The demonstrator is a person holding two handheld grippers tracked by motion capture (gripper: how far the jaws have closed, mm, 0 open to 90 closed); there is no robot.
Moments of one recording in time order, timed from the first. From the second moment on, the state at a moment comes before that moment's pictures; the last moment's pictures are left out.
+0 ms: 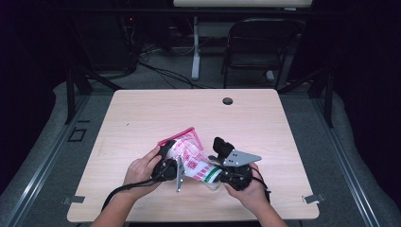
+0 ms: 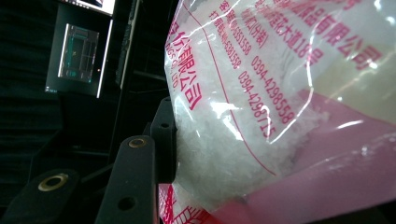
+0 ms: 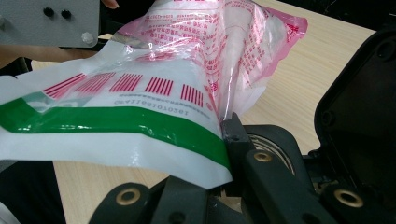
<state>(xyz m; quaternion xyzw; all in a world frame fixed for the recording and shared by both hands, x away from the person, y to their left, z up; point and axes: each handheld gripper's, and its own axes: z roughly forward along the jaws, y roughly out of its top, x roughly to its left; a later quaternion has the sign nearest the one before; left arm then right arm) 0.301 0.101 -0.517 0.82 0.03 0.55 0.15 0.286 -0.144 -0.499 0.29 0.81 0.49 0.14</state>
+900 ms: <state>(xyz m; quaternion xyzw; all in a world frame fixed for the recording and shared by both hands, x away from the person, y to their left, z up) 0.300 0.092 -0.516 0.81 0.01 0.57 0.14 0.290 -0.150 -0.510 0.32 0.81 0.48 0.13</state>
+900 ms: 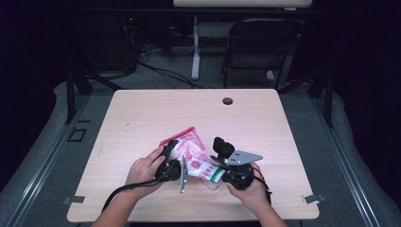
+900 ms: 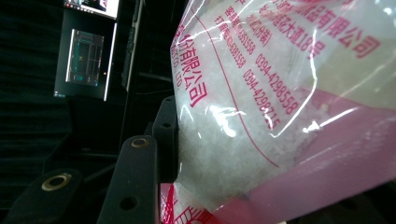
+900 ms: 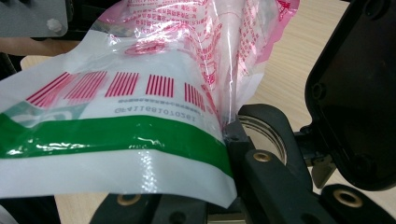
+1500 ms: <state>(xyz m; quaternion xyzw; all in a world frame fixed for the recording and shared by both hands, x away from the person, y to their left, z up) 0.299 0.089 -0.517 0.81 0.01 0.57 0.13 0.295 -0.149 -0.519 0.33 0.81 0.46 0.12</state>
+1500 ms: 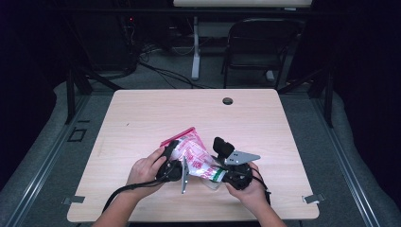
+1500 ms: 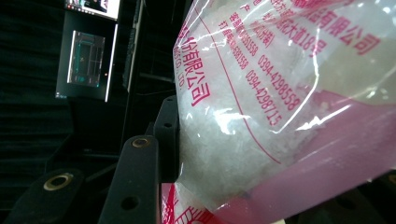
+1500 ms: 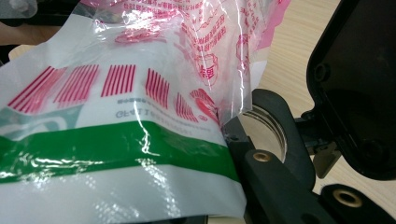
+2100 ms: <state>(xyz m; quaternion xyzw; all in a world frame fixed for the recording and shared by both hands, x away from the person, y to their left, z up) 0.297 0.087 -0.516 0.81 0.01 0.57 0.13 0.296 -0.150 -0.521 0.33 0.81 0.46 0.12</state>
